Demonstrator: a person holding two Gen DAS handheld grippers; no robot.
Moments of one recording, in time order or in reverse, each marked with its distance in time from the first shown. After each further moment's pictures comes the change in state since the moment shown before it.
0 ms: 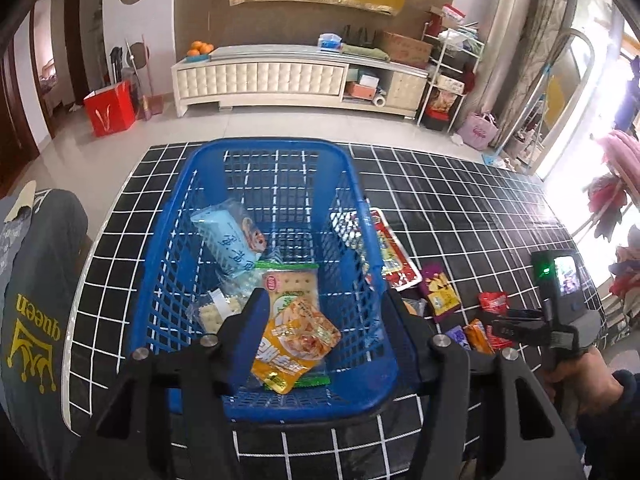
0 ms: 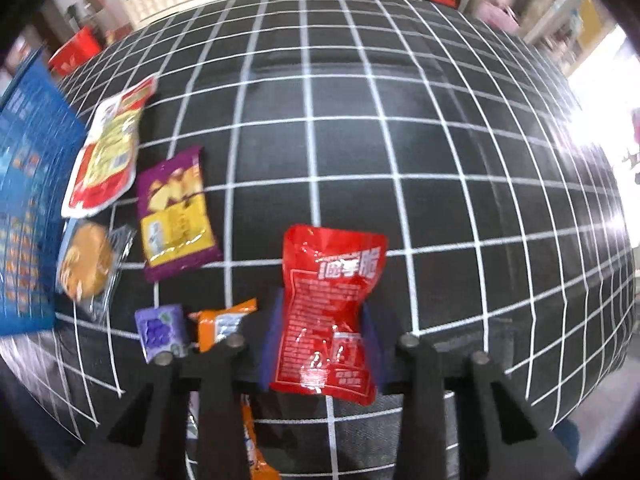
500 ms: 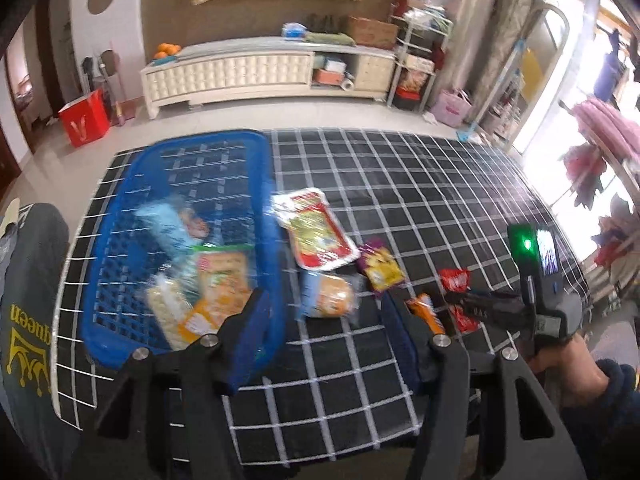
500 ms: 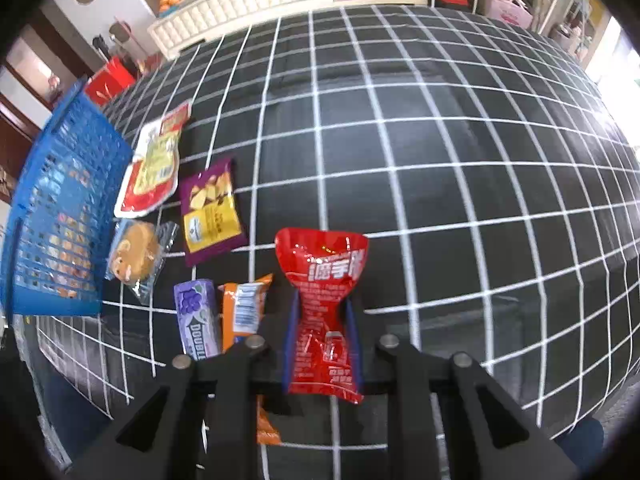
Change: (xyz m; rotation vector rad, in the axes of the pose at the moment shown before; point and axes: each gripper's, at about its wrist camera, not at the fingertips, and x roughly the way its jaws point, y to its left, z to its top) left arm -0.008 -0.079 -0.012 0.086 0.064 -0.059; right arm -0.026 -0.040 -0.025 0.073 -0.065 0.206
